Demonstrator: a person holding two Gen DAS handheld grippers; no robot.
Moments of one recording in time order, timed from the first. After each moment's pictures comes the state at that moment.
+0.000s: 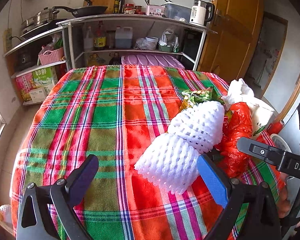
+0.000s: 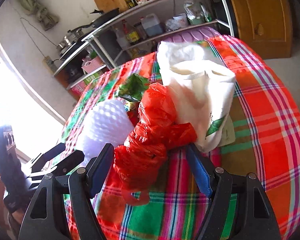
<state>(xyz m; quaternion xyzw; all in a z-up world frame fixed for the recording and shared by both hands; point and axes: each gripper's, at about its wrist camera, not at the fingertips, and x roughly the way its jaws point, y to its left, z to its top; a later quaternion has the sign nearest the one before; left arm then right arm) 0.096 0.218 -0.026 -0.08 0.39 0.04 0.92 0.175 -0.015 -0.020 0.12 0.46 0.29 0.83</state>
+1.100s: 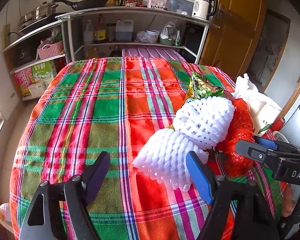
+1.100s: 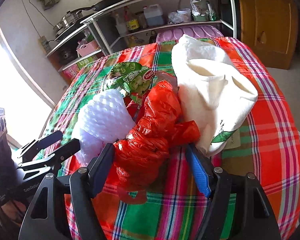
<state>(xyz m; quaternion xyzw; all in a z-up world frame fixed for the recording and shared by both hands) 0.105 0.225 -0.034 -0.09 0.41 0.04 0.91 0.168 0.003 -0.017 0.03 0.47 0.28 0.83</state>
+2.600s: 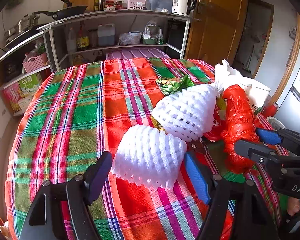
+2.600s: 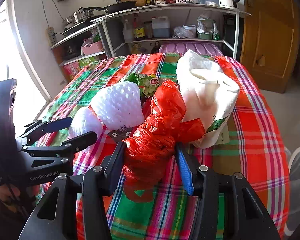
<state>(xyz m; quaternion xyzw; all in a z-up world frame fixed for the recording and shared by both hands) 0.113 0.203 -0.042 -0.05 0.41 -0.01 0.91 0.128 0.008 -0.006 -0.05 0.41 0.26 0.87</state>
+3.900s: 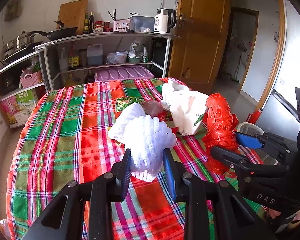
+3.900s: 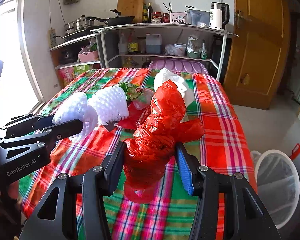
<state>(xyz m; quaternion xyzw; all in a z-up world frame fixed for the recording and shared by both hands) 0.053 0.136 0.008 -0.04 0.34 -0.04 0.94 0.072 -0.050 0.022 -0.07 0.35 0.23 0.91</state>
